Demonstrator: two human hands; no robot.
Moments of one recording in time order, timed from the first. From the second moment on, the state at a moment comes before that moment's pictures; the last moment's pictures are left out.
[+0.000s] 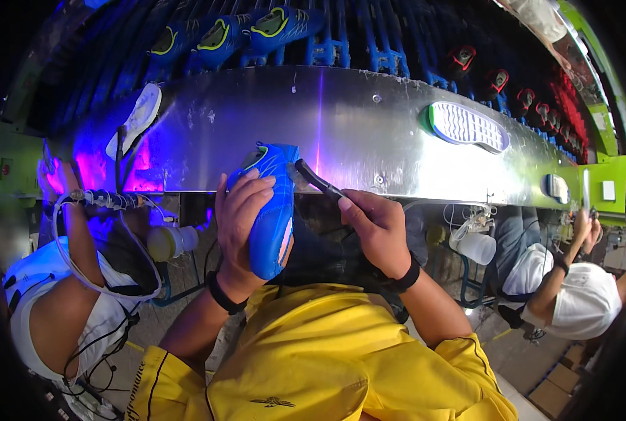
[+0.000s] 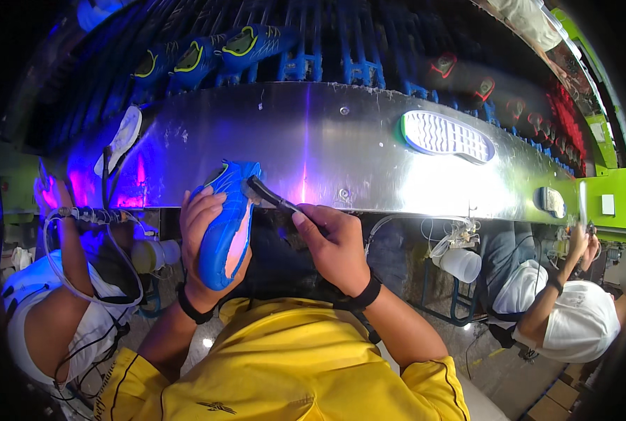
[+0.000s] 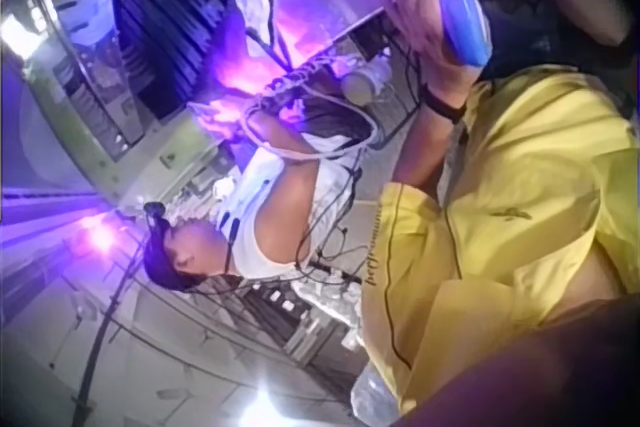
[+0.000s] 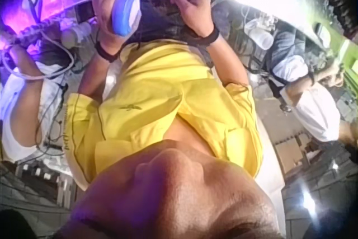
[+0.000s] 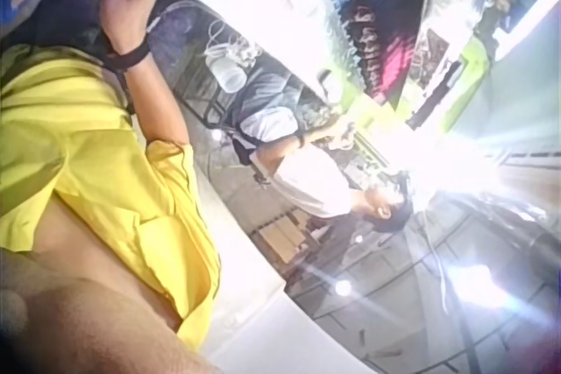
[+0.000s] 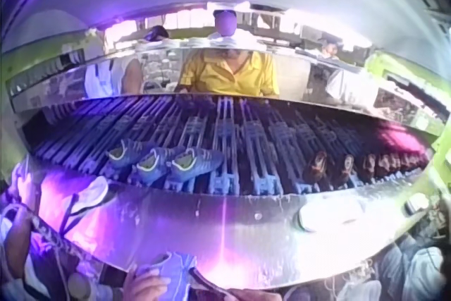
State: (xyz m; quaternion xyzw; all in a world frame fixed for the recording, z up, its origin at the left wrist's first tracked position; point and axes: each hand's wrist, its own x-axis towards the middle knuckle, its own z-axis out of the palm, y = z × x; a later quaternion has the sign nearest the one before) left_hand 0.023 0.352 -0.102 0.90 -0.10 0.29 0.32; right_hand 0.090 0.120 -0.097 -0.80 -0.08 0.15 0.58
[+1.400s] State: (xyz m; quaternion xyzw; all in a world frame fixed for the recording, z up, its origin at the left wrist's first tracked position) left_hand 0.114 0.330 -0.017 0.94 -0.04 0.12 0.30; right_hand 0.144 0.085 -0.041 -0.78 -0.26 -0.05 0.57
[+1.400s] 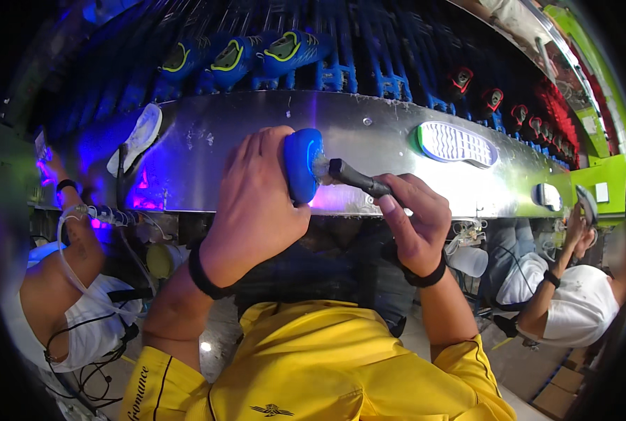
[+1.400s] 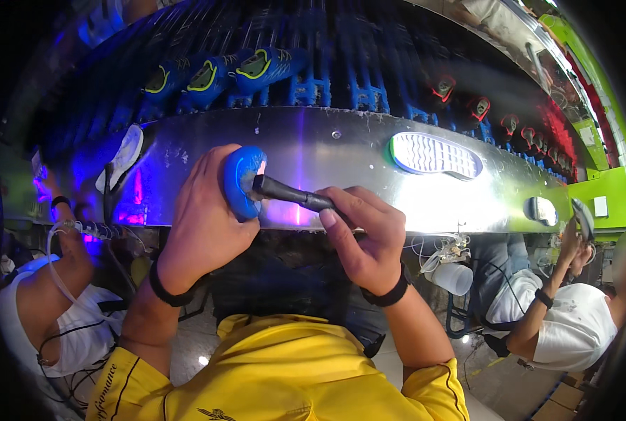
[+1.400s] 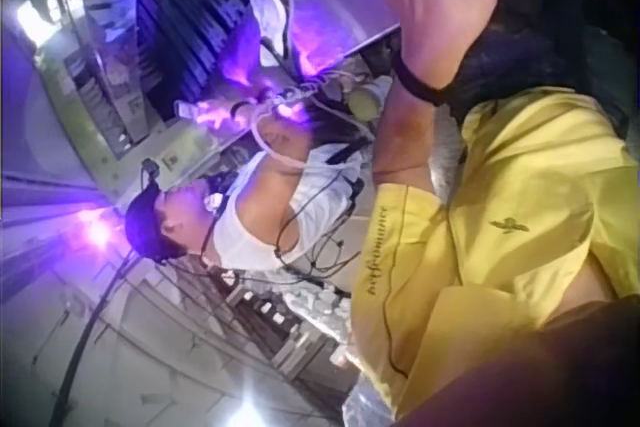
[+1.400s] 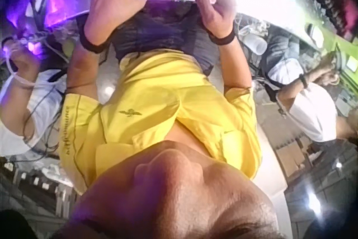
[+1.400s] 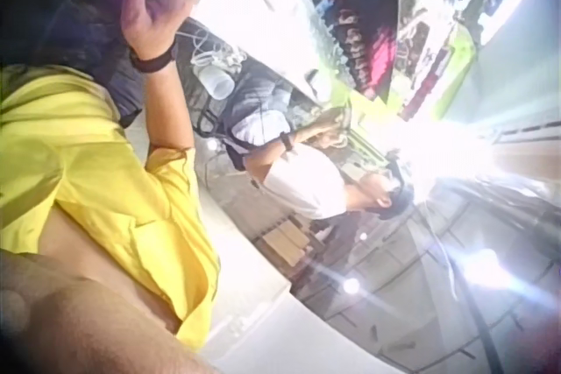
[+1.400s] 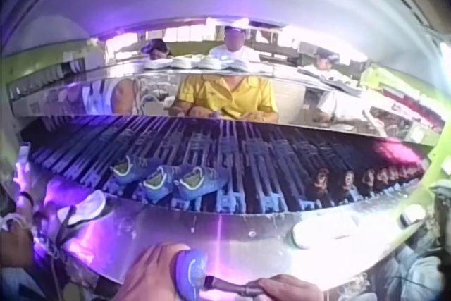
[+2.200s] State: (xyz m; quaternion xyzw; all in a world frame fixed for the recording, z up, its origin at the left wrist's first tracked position) left_hand 0.159 0.375 -0.006 0.92 0.04 -0.09 0.38; right_hand 0.139 0.130 -0.125 -0.72 -0.15 -0.01 0.67
